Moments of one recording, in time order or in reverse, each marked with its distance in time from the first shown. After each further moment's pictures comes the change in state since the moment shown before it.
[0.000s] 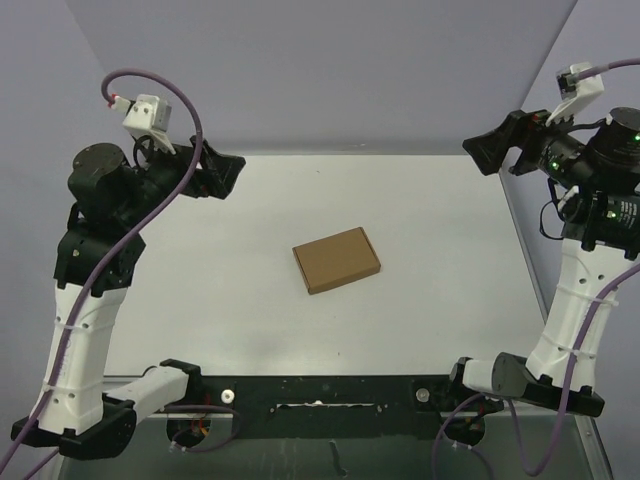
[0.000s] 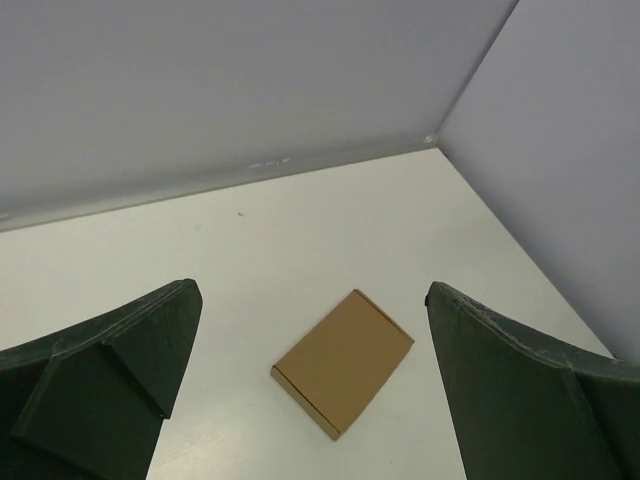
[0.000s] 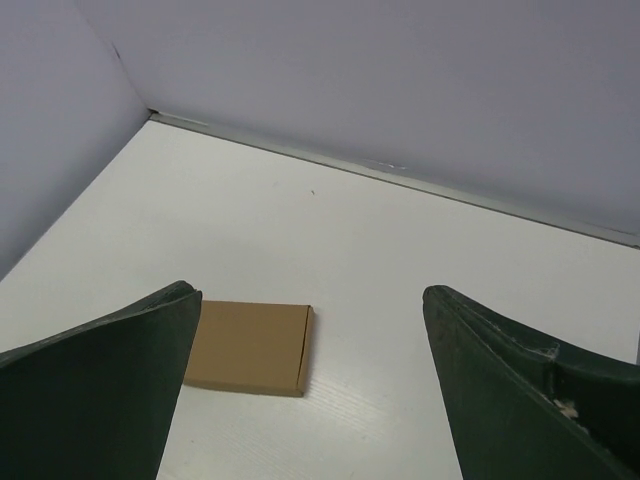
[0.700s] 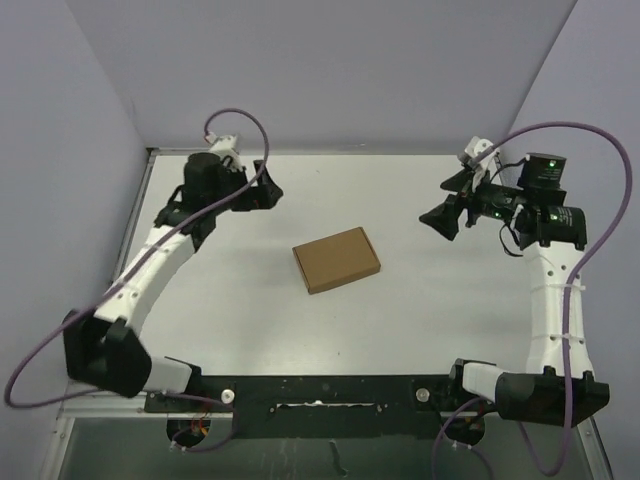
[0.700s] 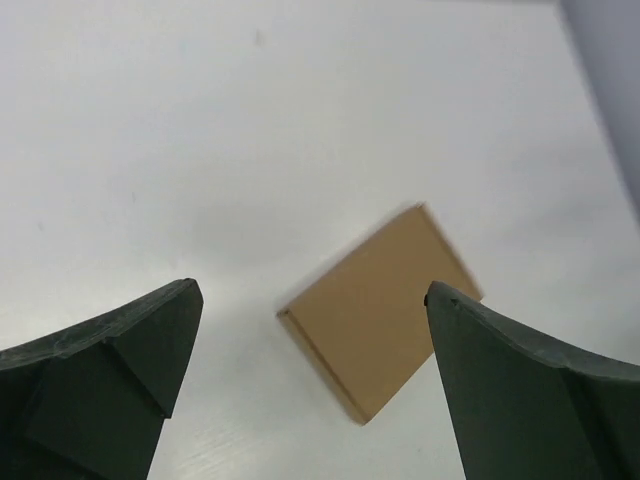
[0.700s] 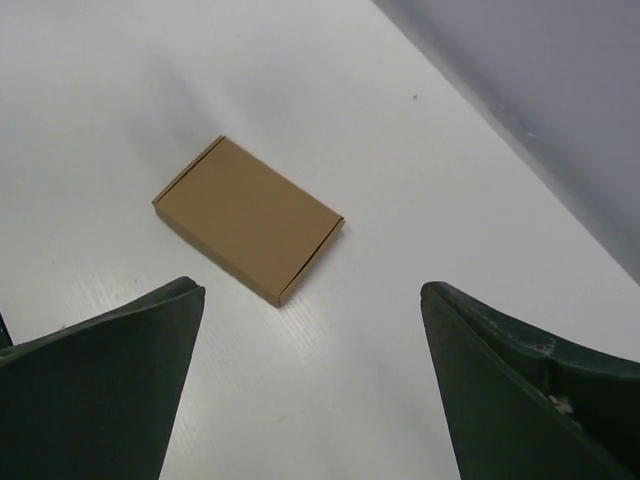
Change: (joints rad) left arm -0.064 0.403 -0.475 0.321 -0.053 -0.113; right arm 0.130 -0.092 -0.581 -0.010 -0.249 -0.669
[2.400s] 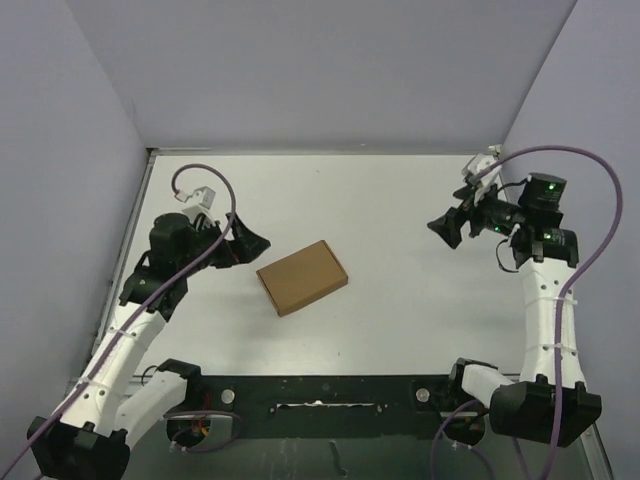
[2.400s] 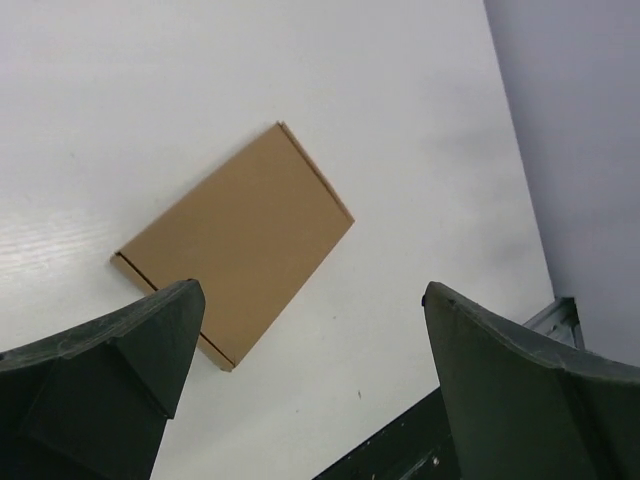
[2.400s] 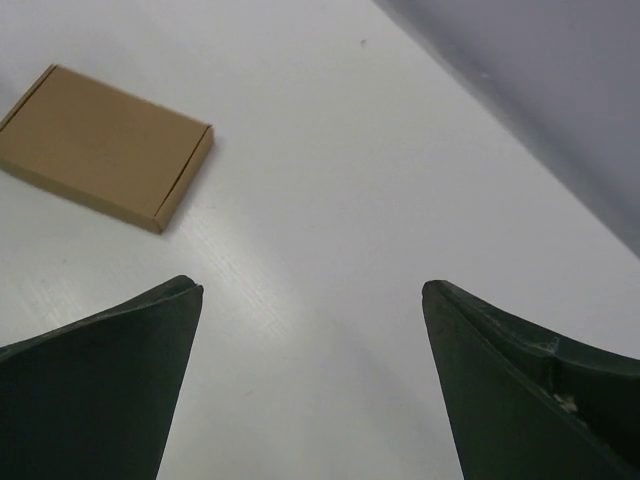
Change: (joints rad) left arm 0.002 -0.592 -0.405 -0.086 0.124 -0.201; right arm -0.064 -0.107 -0.257 0.205 0.063 -0.016
